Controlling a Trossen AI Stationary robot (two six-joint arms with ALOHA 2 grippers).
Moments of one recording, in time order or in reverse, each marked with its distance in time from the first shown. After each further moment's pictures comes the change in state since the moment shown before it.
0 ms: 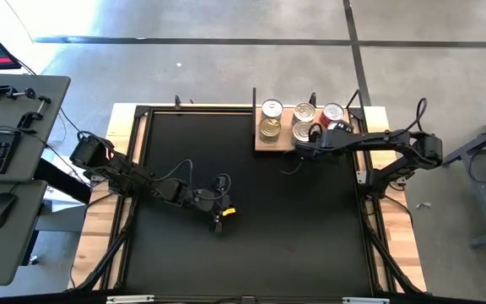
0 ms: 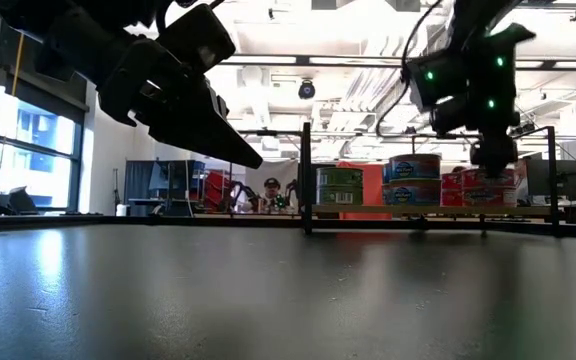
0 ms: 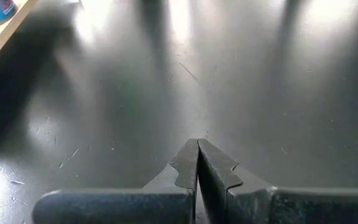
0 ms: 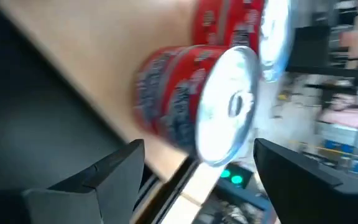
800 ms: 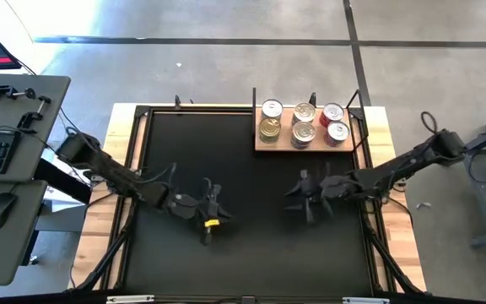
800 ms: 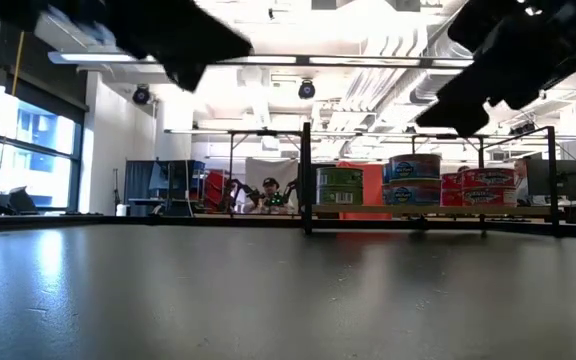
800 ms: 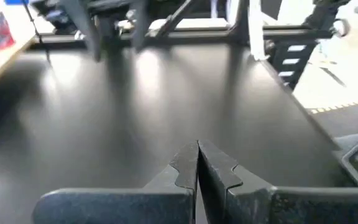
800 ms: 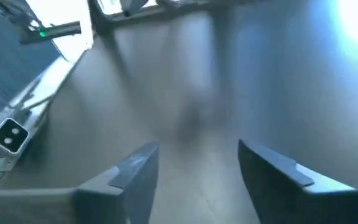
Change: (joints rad) left arm -0.123 -0.113 0.002 0.093 -0.015 -0.078; right arm 0.588 -0.300 -0.473 1.551 -0.654 -0.101
